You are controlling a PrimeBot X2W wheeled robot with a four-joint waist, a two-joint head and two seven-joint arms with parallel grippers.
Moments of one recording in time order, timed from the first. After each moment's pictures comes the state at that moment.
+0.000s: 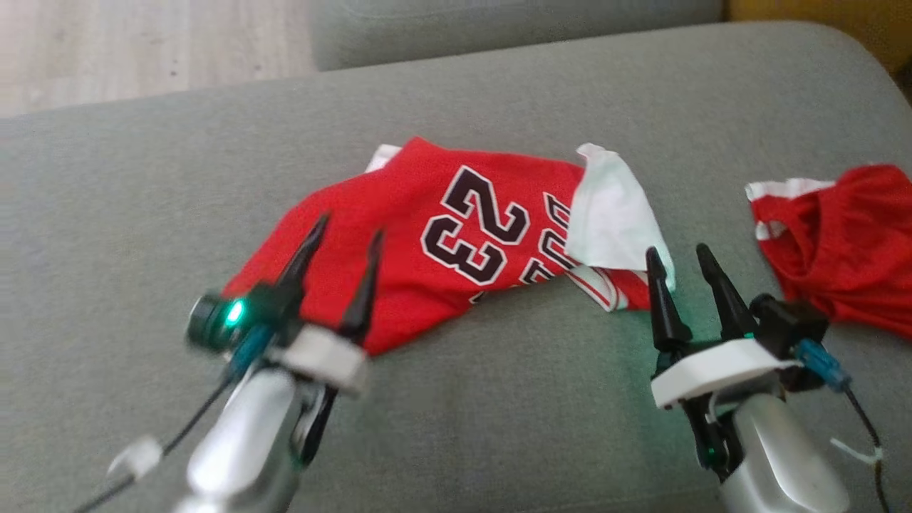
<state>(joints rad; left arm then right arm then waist) -0.43 0.14 -0.51 0.53 -0.34 0.00 -0.26 -0.24 -0.05 0.14 0.50 0.27 0.13 -0.26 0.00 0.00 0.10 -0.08</state>
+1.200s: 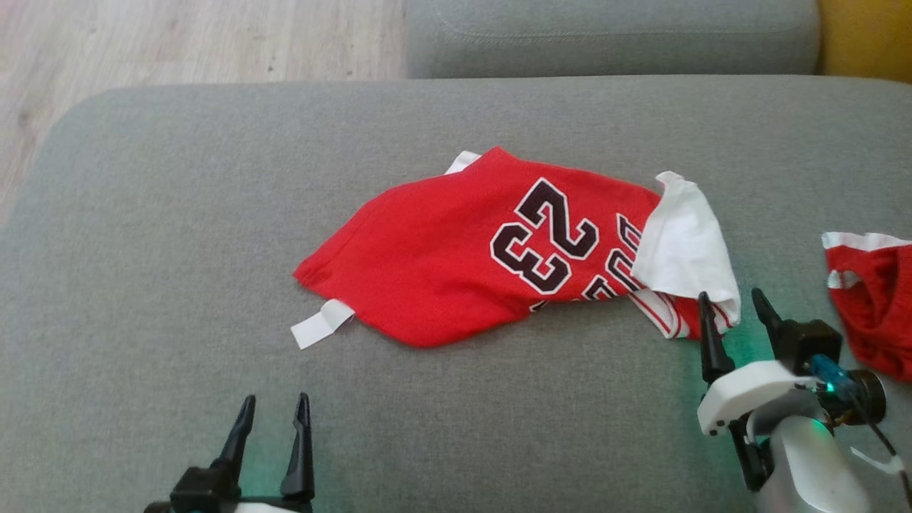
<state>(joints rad) 0.07 0.05 -0.13 0.36 -0.19 -0.07 -0.26 -0.27 -0.05 -0.11 0.72 -0.06 0.13 -0.26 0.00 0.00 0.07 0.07</state>
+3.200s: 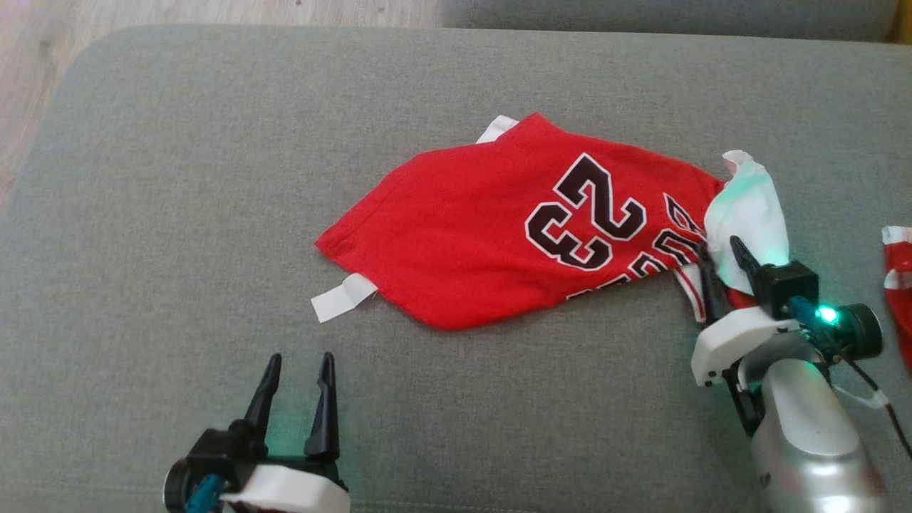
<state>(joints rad) -0.02 0.05 -0.22 0.35 -0.29 -0.05 -0.26 -0.43 -0.05 -0.13 0.82 -0.25 0.13 -0.26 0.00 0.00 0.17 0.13</state>
